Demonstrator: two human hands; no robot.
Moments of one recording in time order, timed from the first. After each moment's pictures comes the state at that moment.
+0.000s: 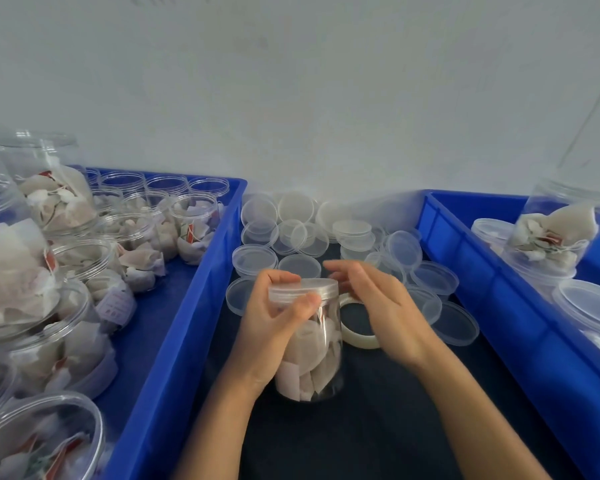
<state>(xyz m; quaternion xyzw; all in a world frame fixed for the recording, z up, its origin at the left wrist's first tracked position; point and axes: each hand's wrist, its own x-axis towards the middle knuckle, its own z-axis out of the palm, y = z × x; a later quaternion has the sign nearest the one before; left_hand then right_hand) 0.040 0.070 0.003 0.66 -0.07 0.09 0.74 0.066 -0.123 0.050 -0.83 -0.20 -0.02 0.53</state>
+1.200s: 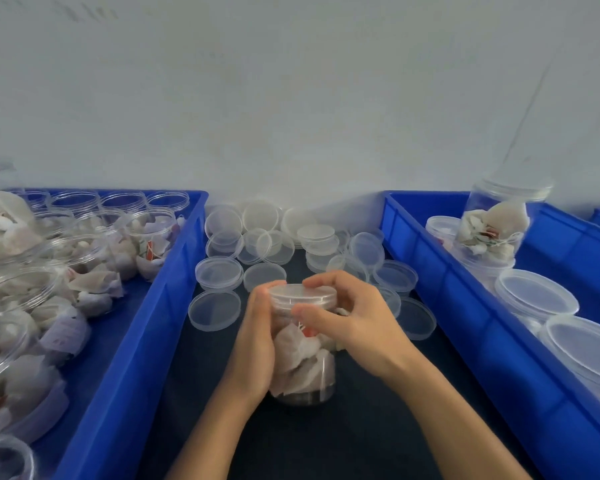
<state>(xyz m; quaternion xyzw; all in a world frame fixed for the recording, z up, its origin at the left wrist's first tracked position) 0.044 0.024 0.008 0.63 -0.05 0.08 0.77 0.040 -0.140 0.065 -0.78 -0.13 0.02 0.61</state>
